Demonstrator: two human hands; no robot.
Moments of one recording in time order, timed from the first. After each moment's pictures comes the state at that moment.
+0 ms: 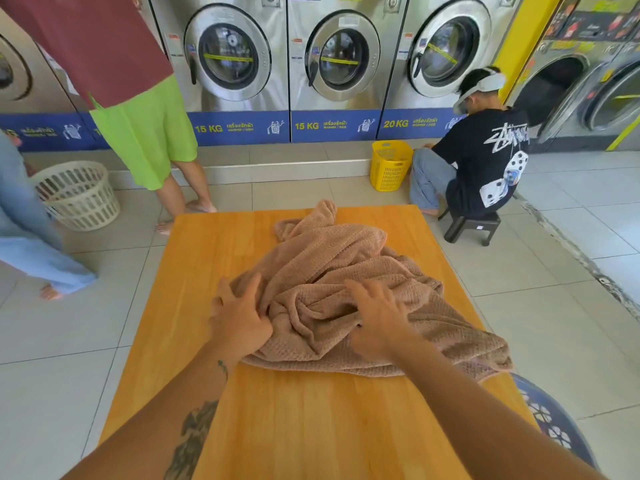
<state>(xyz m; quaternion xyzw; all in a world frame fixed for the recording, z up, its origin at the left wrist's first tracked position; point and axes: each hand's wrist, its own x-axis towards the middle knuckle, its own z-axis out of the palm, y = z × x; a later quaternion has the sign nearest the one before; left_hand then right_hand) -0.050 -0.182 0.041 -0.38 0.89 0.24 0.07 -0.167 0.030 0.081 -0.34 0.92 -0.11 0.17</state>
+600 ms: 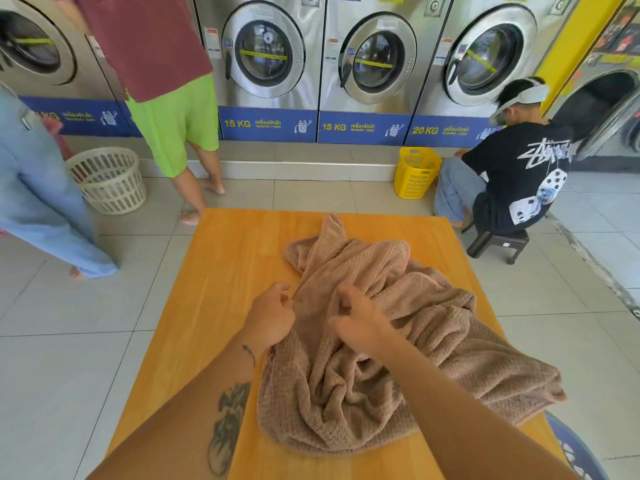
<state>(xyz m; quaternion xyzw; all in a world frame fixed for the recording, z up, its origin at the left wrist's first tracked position) -0.072 -0.191 0.038 -0.39 0.78 0.48 0.02 -0.158 -0.033 0.082 -0.25 0.85 -0.32 0.33</state>
